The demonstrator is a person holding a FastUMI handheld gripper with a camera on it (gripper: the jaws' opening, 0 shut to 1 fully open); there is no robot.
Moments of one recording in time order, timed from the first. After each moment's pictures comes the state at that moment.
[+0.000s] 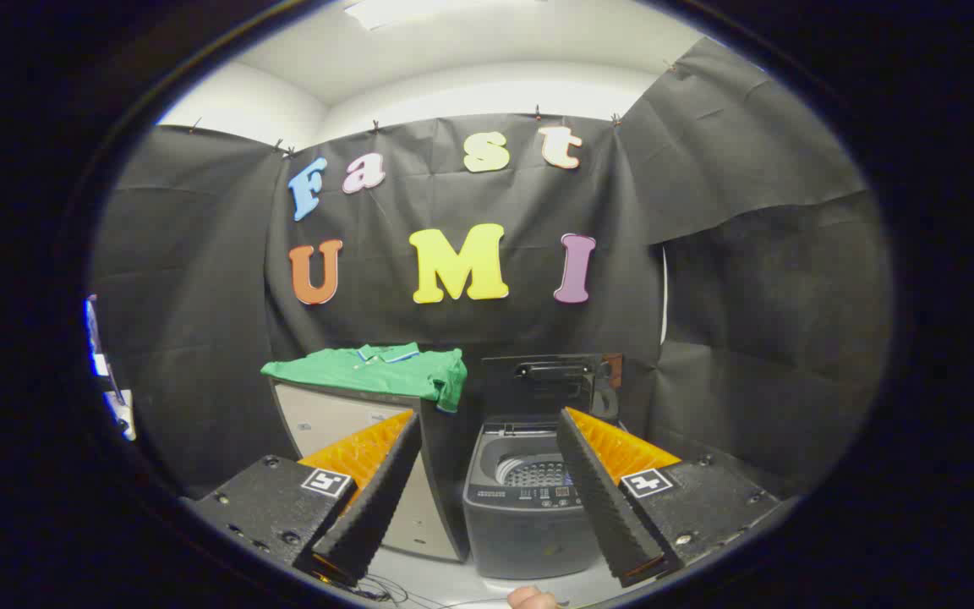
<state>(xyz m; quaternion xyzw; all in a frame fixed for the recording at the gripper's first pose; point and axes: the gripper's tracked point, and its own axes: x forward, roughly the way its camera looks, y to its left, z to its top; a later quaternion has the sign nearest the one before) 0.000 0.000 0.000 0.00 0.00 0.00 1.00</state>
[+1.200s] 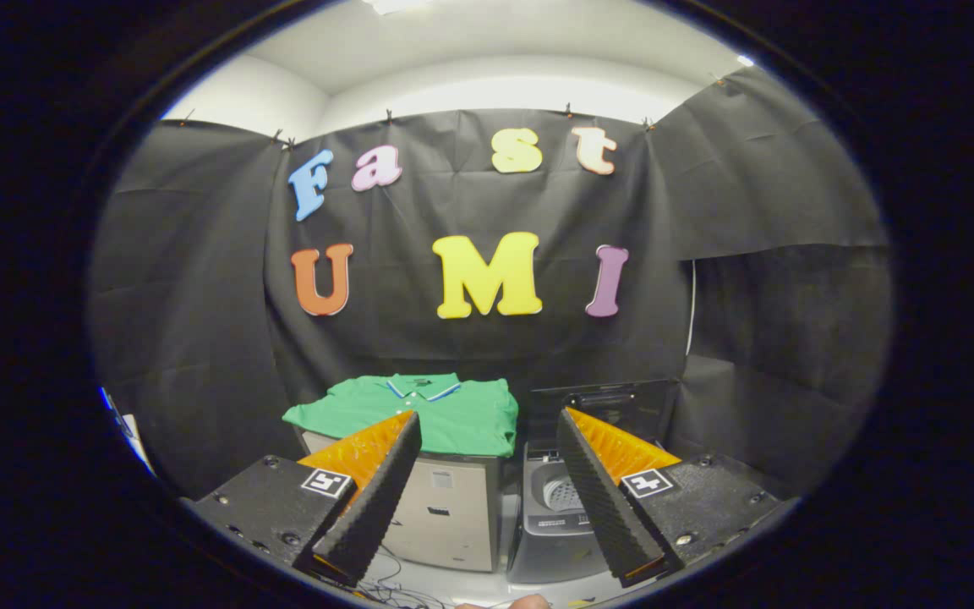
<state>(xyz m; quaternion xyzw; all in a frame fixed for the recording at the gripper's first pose) 0.078 0.153 0.095 0.00 0.04 -0.01 1.00</state>
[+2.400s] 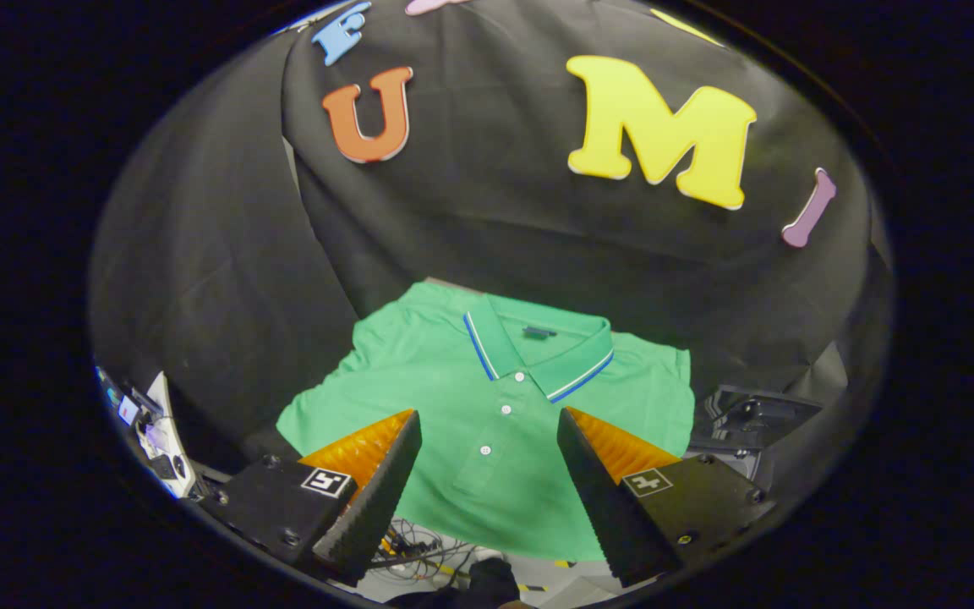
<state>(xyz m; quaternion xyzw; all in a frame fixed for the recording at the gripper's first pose) 0.374 0.295 0.029 -0.07 0.41 0.11 0.90</state>
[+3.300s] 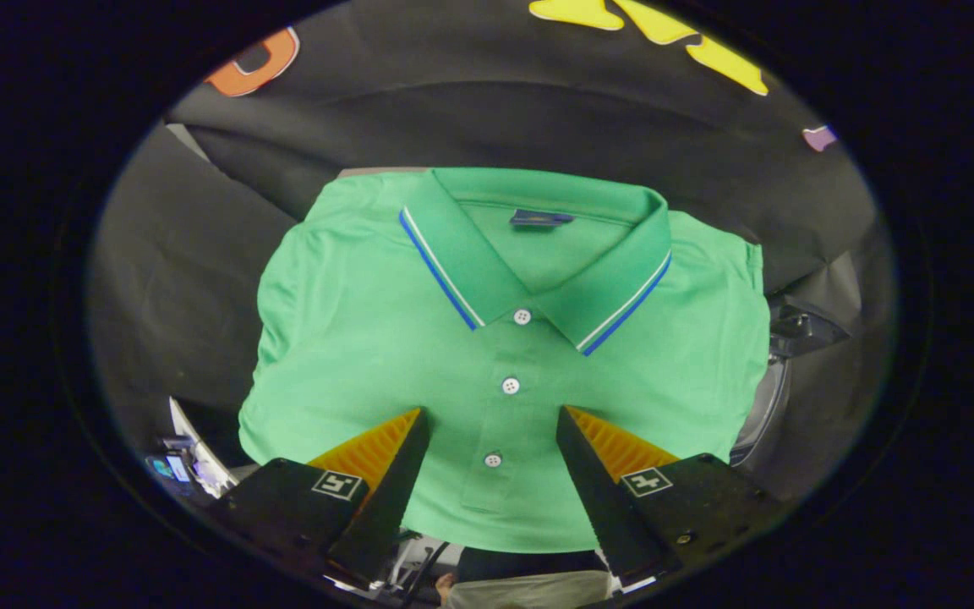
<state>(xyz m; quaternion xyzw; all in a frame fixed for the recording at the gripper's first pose) 0.402 0.293 -0.040 -0.03 0.62 0.01 0.79</state>
